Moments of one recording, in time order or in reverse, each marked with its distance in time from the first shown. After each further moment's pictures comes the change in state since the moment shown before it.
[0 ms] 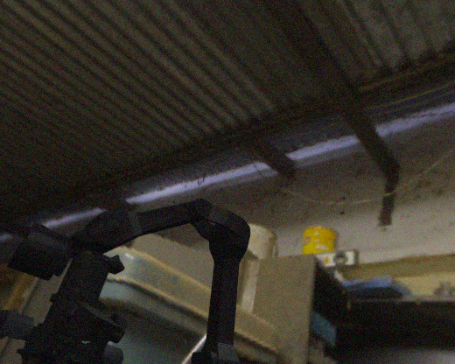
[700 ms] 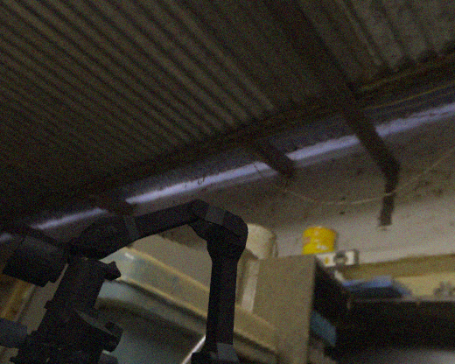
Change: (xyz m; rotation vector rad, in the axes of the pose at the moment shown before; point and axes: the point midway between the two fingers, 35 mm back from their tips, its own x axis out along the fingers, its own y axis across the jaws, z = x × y) arm 0.011 -0.004 -0.001 0.000 0.003 -0.012
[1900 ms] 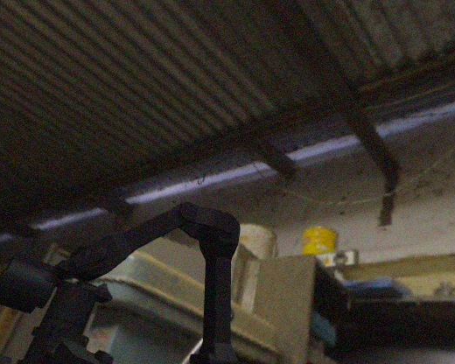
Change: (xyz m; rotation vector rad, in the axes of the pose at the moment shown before) arm 0.036 0.001 0.000 0.000 0.000 0.000
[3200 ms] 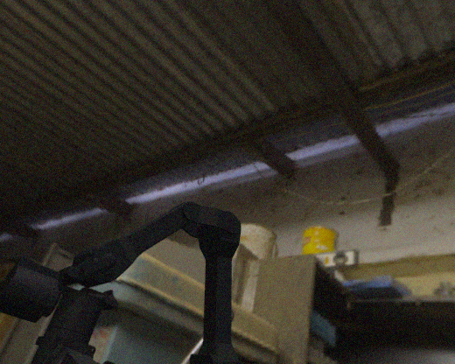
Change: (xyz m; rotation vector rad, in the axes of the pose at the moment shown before) arm 0.012 0.001 0.025 -0.004 0.000 0.013
